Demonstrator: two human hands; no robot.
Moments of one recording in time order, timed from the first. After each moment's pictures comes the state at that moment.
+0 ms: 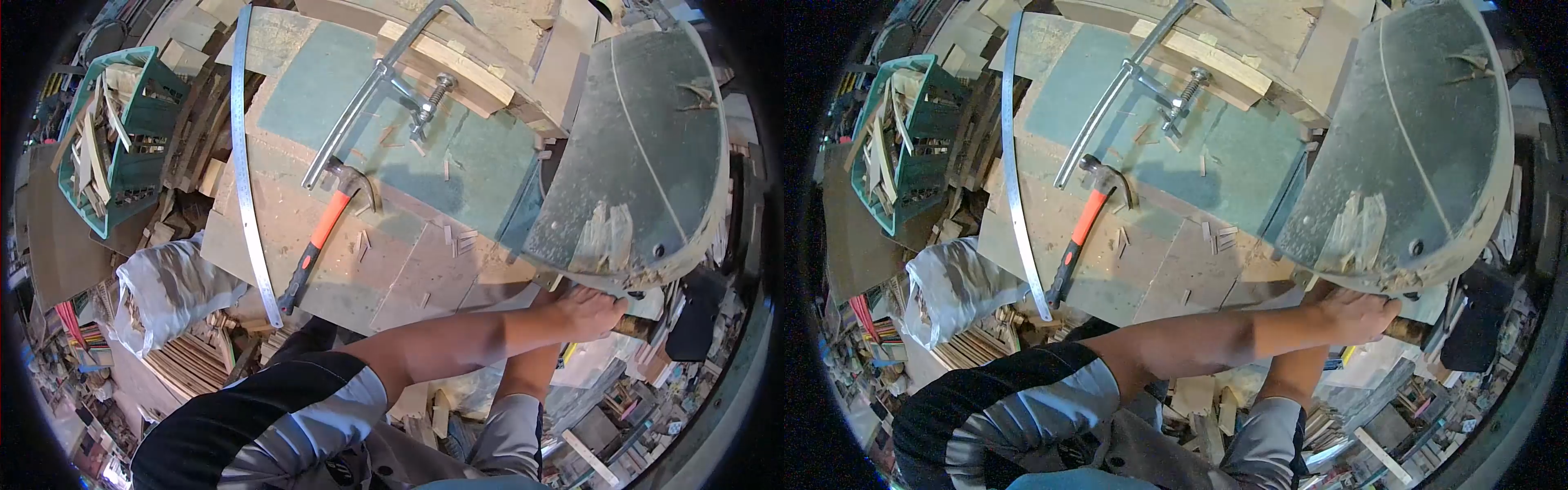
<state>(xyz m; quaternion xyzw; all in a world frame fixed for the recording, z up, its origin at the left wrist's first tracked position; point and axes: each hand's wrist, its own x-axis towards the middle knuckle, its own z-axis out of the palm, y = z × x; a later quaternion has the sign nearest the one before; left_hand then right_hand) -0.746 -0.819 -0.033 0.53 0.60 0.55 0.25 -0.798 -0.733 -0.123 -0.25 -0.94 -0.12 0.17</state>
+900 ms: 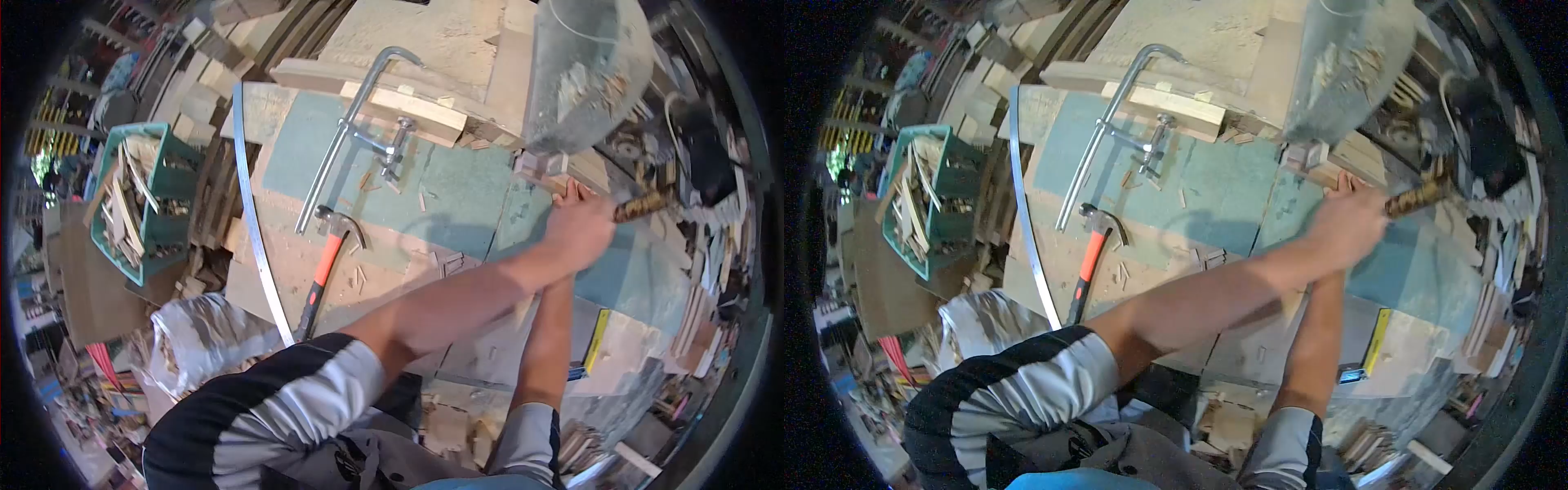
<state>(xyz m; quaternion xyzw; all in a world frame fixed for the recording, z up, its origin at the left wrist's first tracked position) -0.826 -0.761 -0.065 0.41 0.77 0.50 -0.02 -0.789 -0.706 -0.134 -0.37 -0.91 -0.10 0.18</state>
